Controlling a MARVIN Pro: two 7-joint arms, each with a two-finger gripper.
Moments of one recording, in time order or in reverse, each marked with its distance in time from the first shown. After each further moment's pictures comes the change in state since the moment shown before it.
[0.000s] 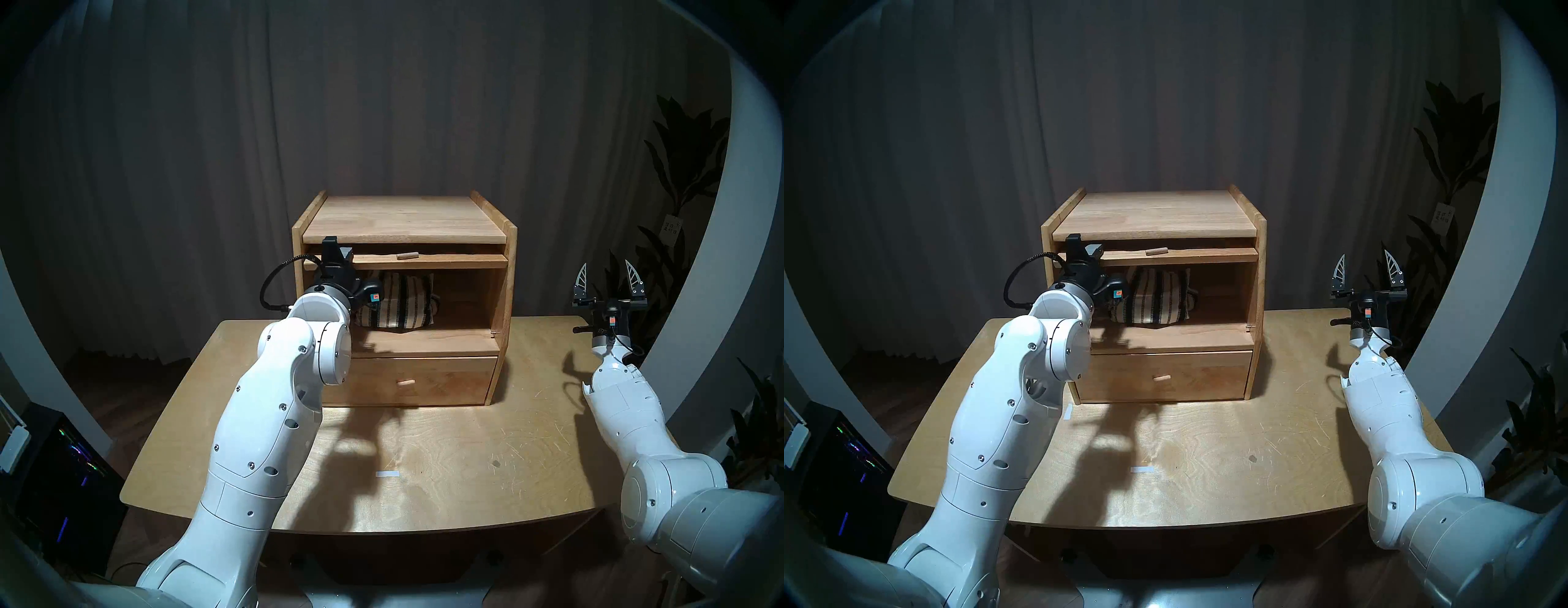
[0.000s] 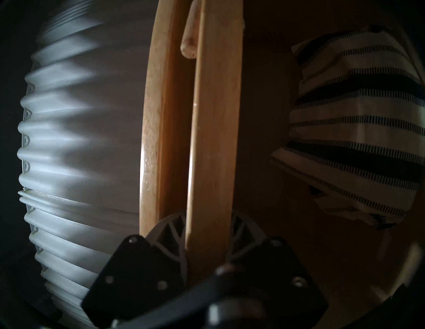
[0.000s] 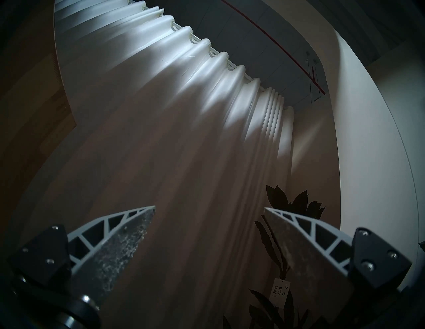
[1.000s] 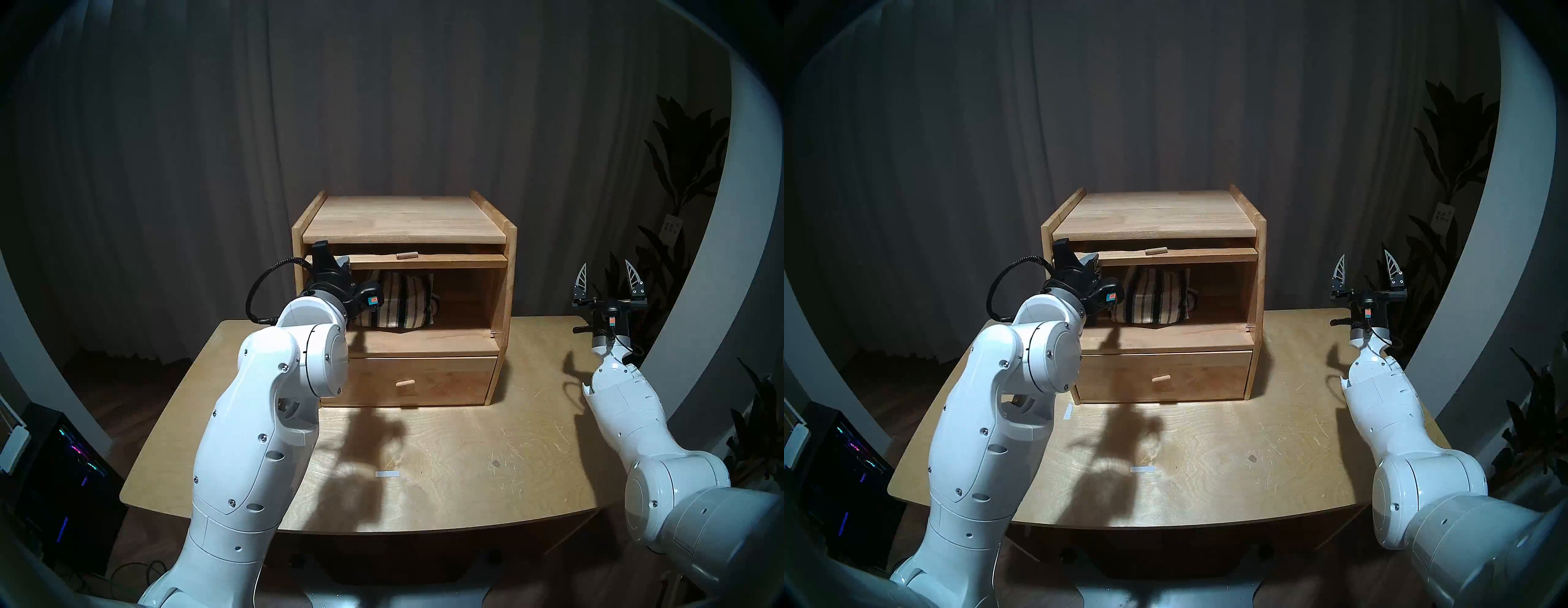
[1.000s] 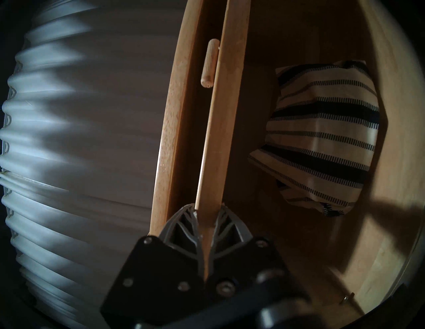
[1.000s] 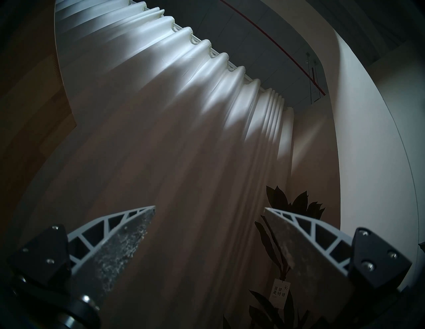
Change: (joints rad) left arm 0.076 -0.010 0.009 -0.159 0.011 0.089 -0.153; right arm 0.002 0.019 -0.054 0.008 0.026 0.000 -0.033
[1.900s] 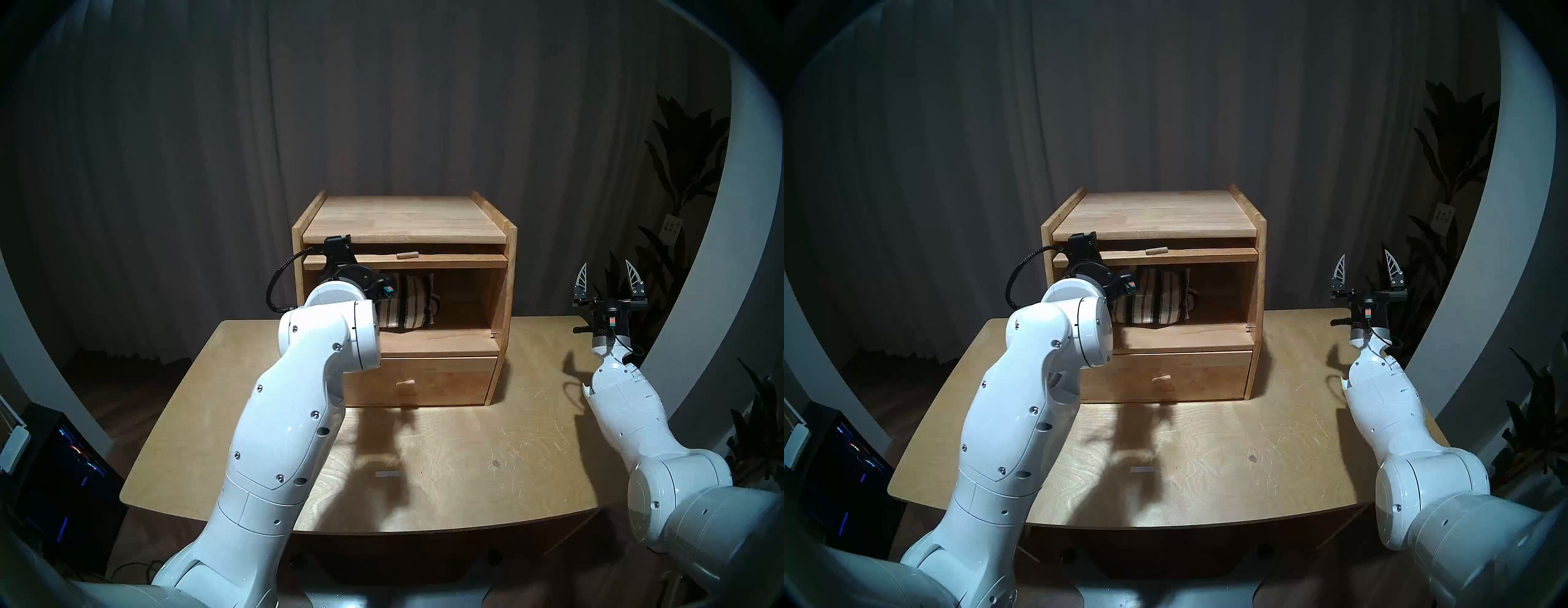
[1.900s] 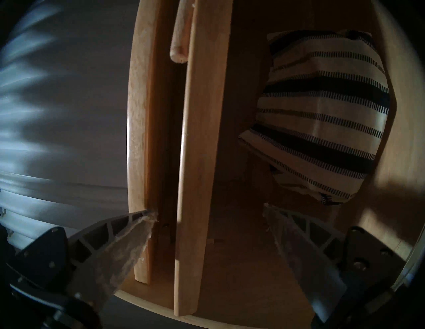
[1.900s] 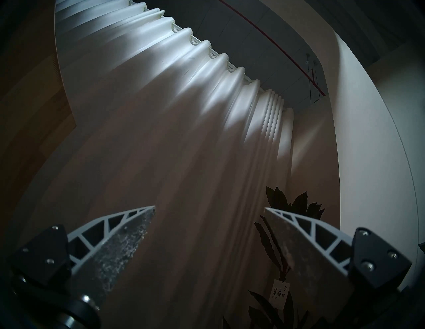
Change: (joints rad) left arm -0.116 -0.067 0.105 0.069 0.252 0.197 -0.214; right arm 0.001 0.014 -0.039 0.003 0.020 0.000 -0.024
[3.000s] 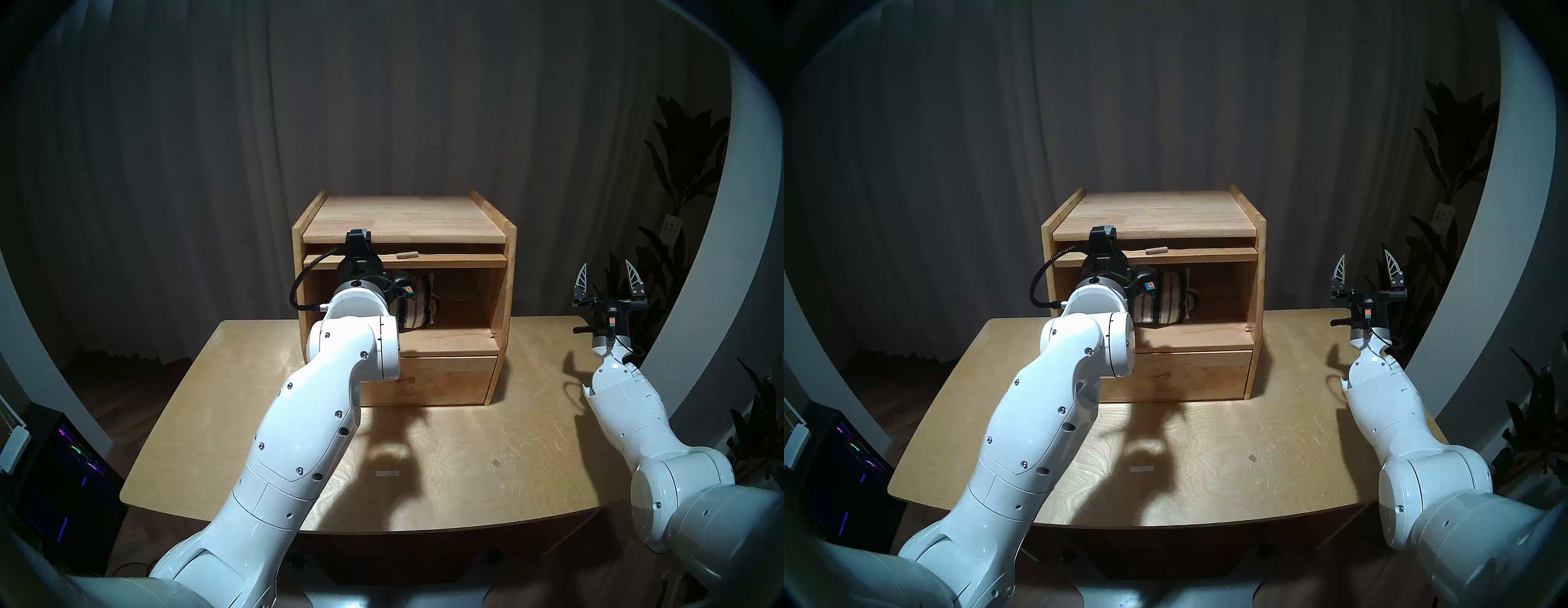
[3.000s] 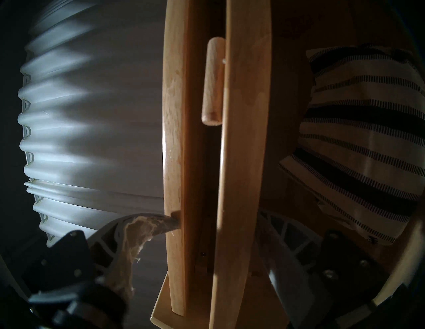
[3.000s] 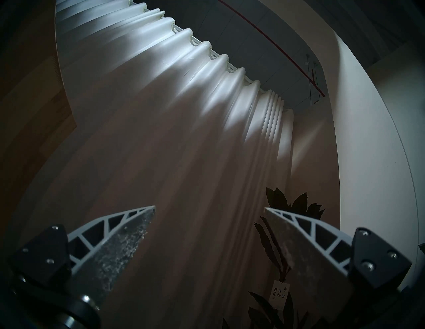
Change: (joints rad) left arm -0.024 0.031 0.058 0.091 -0.074 -0.020 0.273; right arm 0.004 0.016 -0.050 0.008 0.022 0.000 -0.030
